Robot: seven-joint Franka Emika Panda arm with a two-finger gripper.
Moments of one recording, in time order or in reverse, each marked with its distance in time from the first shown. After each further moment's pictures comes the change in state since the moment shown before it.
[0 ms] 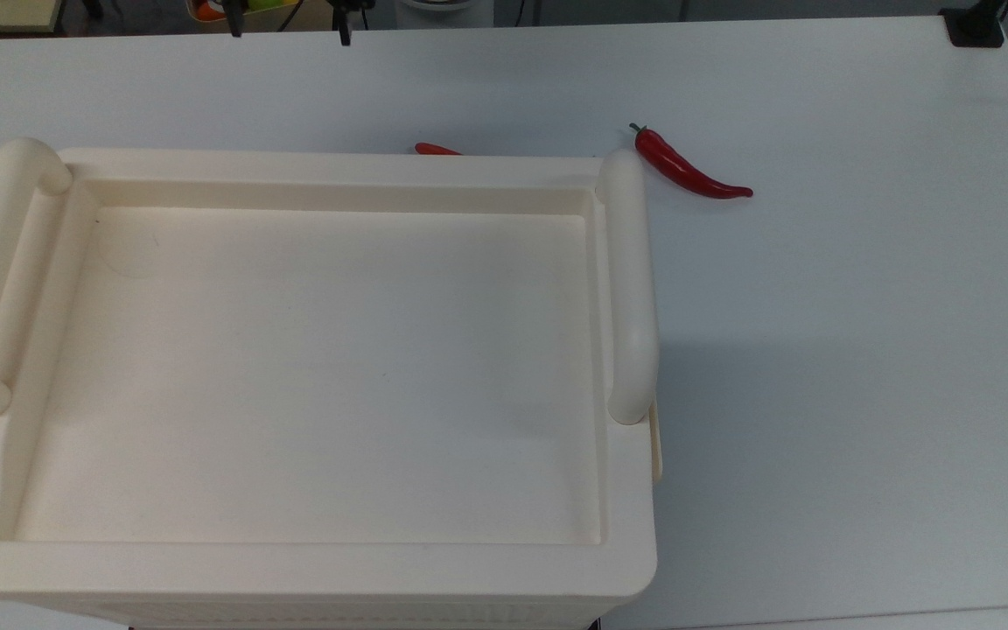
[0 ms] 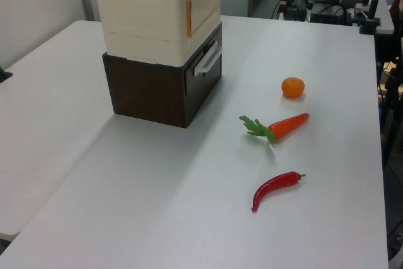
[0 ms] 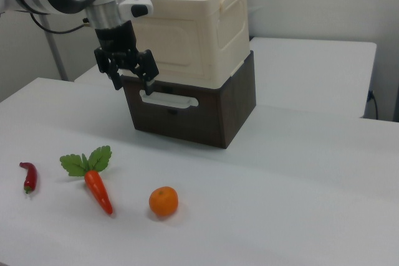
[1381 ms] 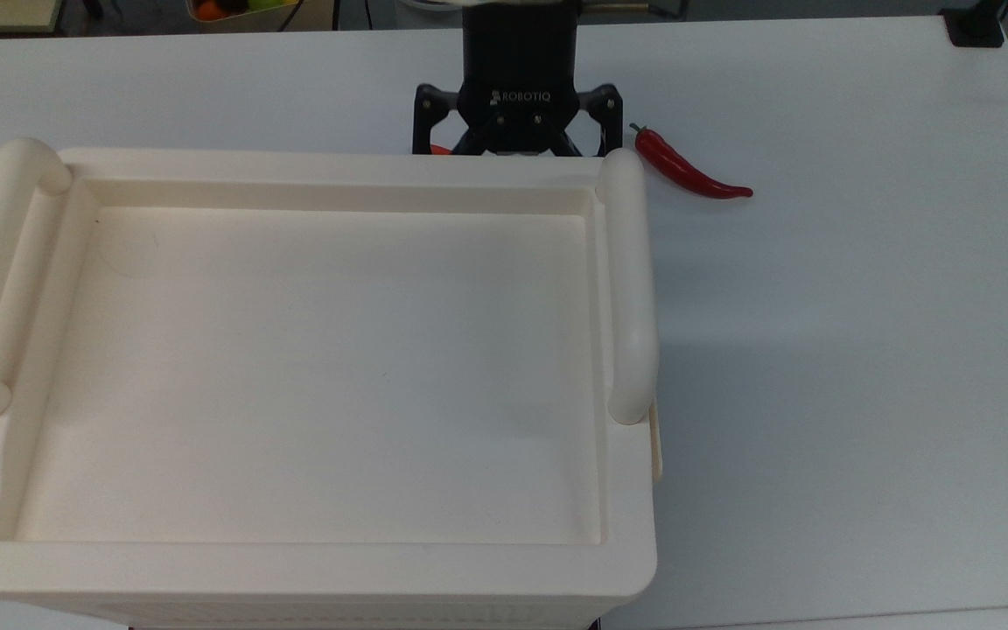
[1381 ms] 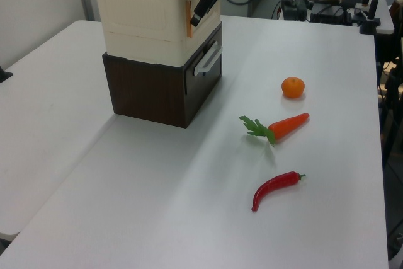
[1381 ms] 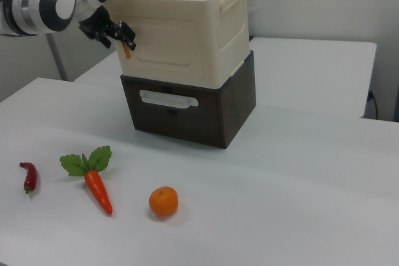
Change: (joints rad) arm 0.241 0.244 0.009 0.133 -0.011 0.626 0.221
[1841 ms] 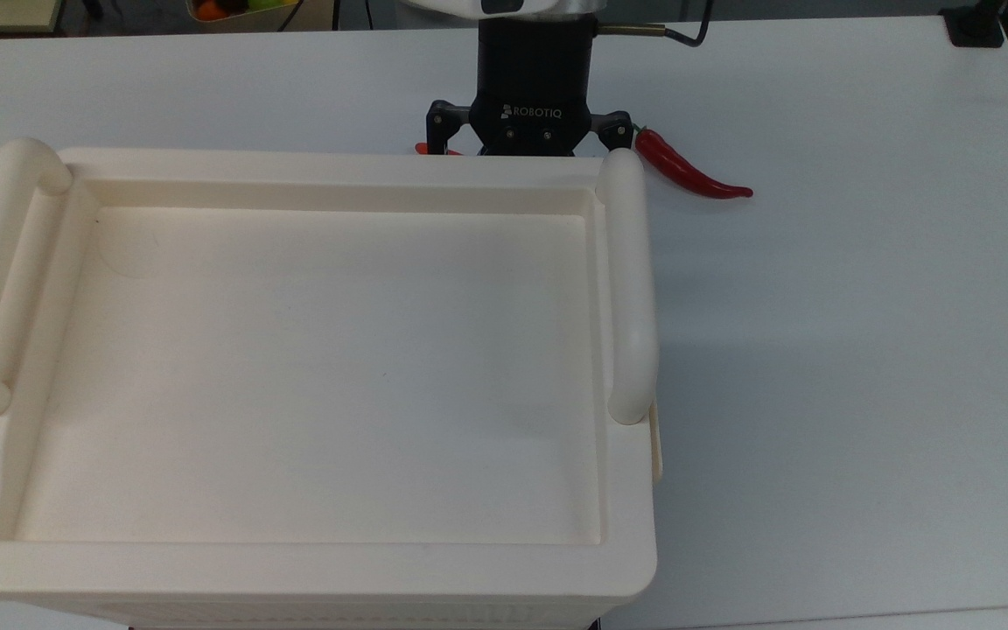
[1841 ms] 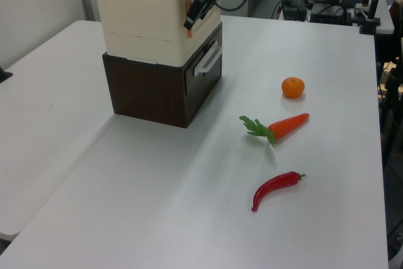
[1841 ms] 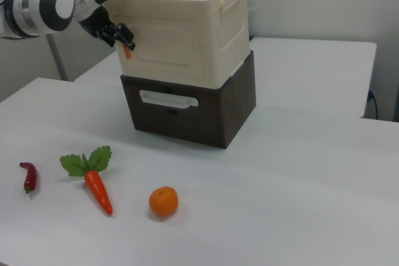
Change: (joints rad) arm 0.011 0.032 0.000 0.034 -0.049 0.011 0.140
